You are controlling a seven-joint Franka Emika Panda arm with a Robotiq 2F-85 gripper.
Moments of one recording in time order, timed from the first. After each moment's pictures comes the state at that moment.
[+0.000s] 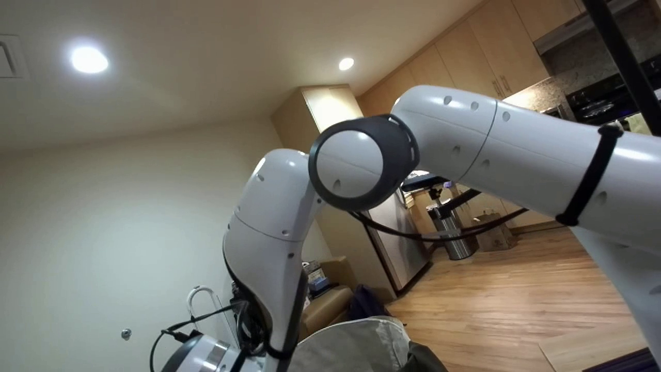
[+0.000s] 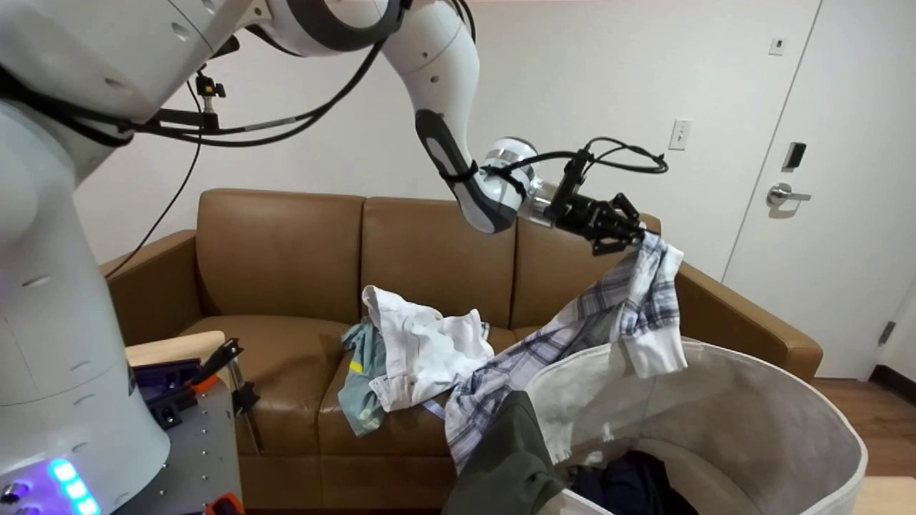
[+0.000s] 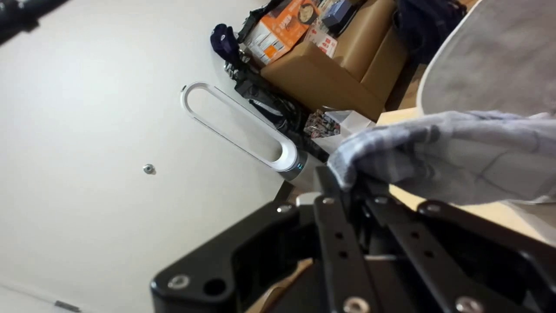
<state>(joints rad) 0.09 0.74 0.04 -1.52 -1.74 1.95 0.06</state>
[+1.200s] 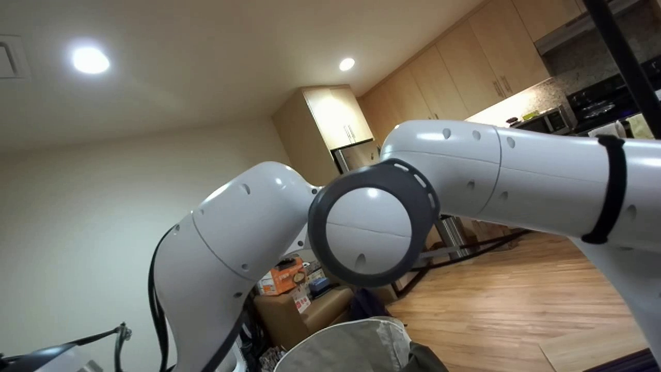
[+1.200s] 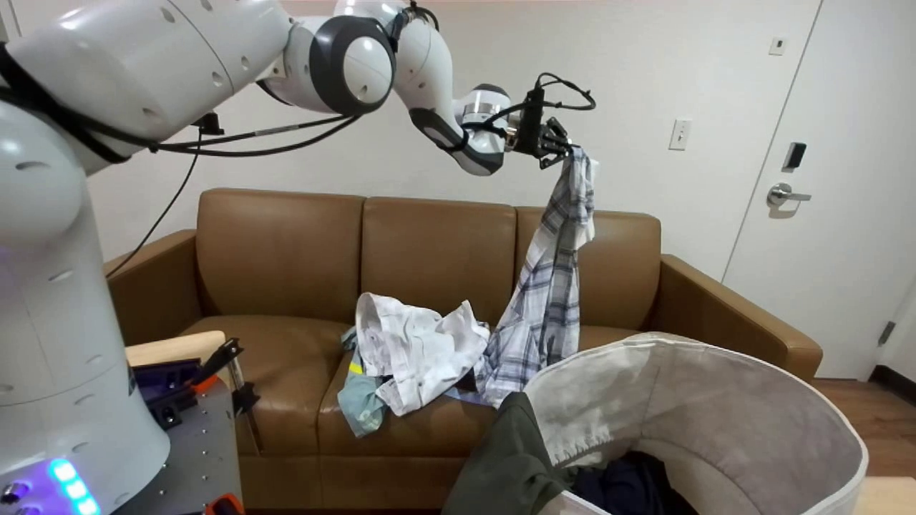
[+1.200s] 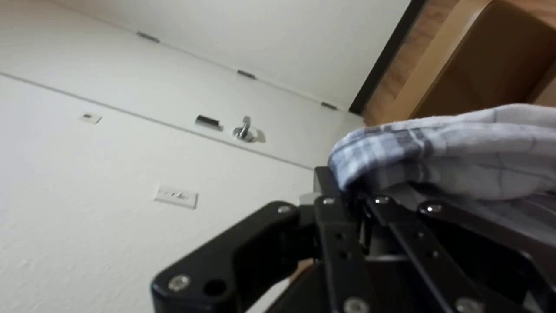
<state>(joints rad) 0.29 0.96 0.06 -0.89 -1.74 2.45 -0.08</state>
